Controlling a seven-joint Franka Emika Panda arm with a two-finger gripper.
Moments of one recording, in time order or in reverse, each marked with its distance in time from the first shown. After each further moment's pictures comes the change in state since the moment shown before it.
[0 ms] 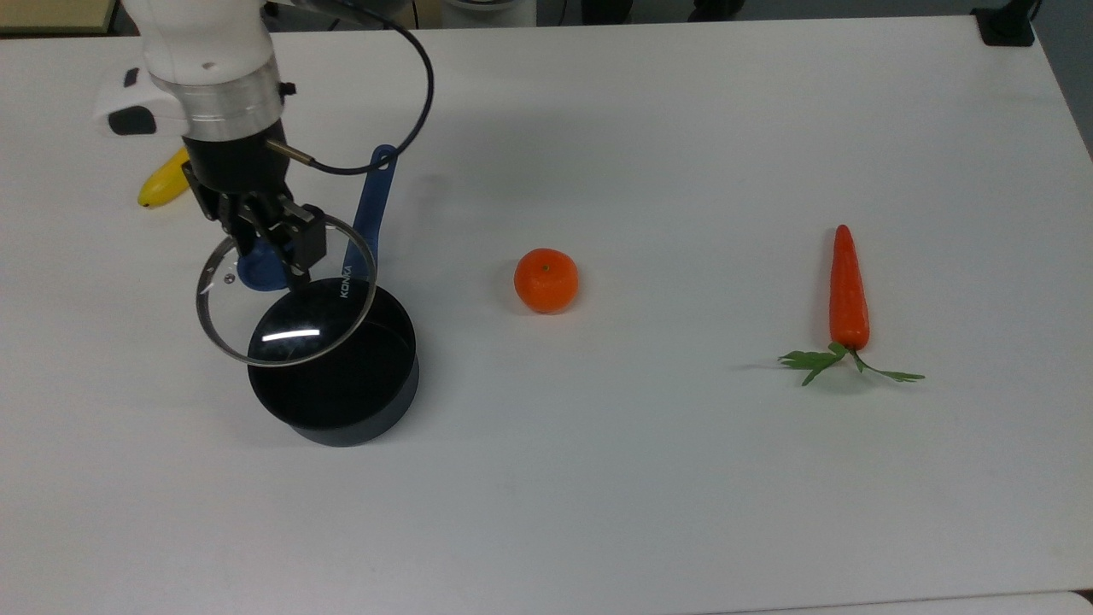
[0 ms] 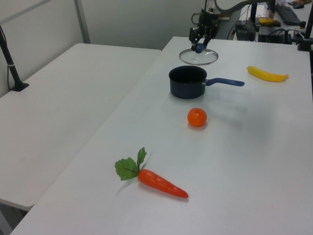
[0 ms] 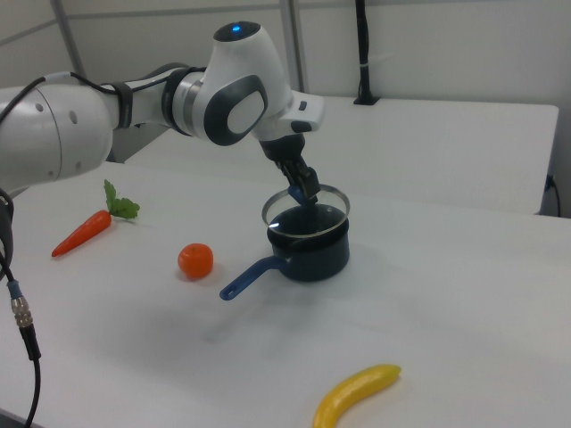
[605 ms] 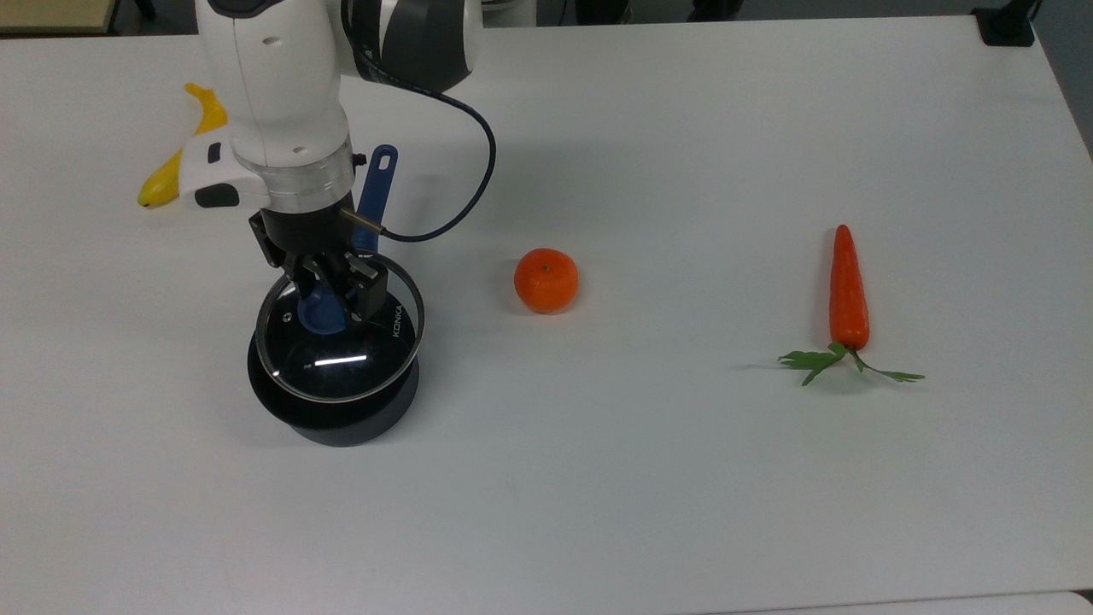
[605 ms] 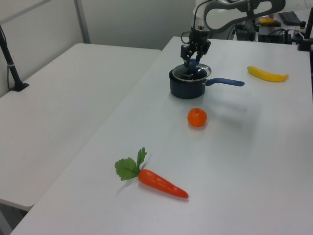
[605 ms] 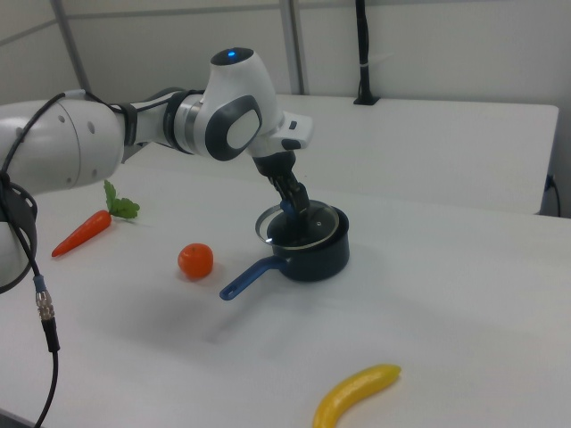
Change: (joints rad) arm 0.058 0.096 0.000 0.033 -0.027 0.023 0.079
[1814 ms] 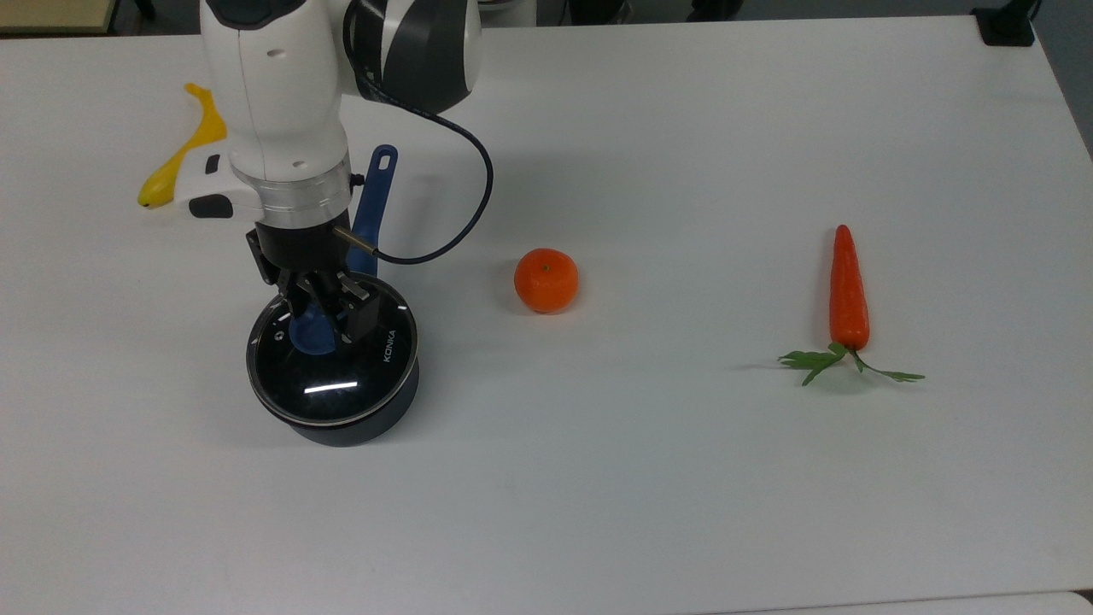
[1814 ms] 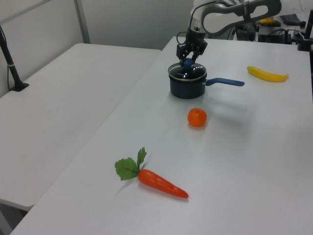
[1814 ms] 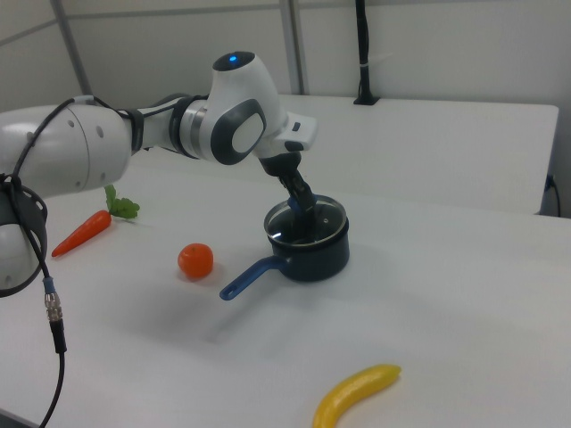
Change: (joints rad) arm -0.001 0.042 -0.004 0.034 -0.008 0.060 0.069
